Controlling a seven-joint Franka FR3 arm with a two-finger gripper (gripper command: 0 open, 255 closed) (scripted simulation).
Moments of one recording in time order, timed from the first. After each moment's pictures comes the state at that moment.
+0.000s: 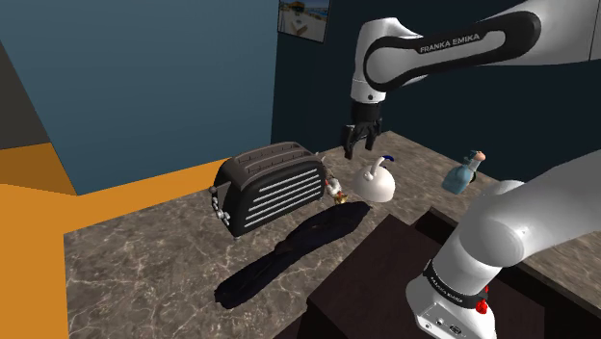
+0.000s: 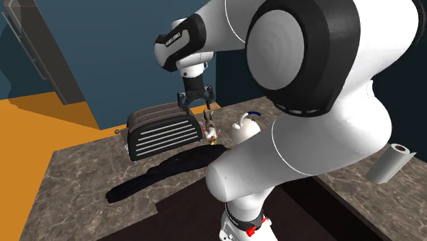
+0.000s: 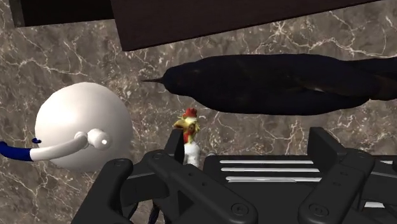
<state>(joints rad) -0.08 -0.52 0.02 -2.50 -0.06 1.88 0.10</state>
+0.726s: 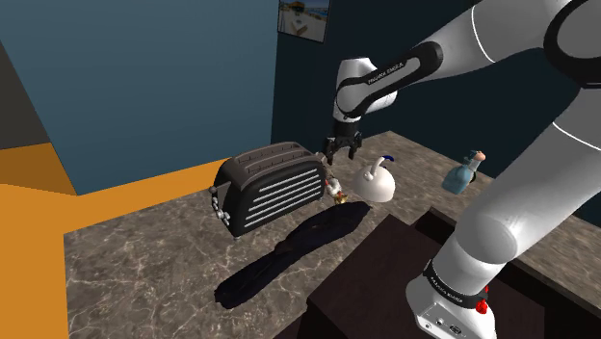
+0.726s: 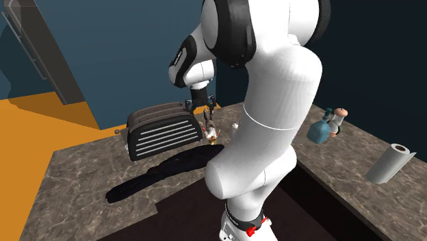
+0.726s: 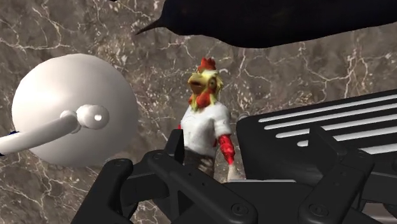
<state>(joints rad) -0.17 -0.13 -0.02 -2.41 -0.10 2.21 0.19</state>
